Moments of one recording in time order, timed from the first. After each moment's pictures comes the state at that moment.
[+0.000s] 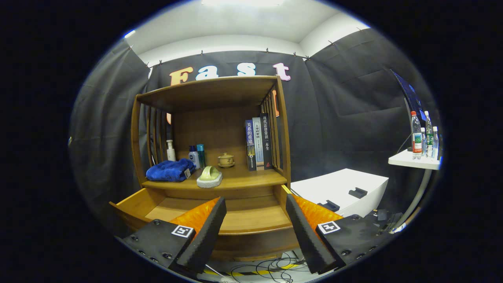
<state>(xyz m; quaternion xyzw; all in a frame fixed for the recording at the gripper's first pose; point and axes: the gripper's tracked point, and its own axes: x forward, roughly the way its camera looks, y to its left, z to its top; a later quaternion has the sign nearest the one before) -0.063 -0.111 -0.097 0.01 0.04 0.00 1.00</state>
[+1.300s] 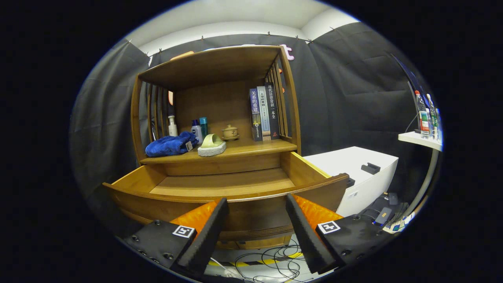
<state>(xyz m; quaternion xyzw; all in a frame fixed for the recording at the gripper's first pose) -0.054 -0.095 -0.173 0.02 0.11 0.01 0.99</state>
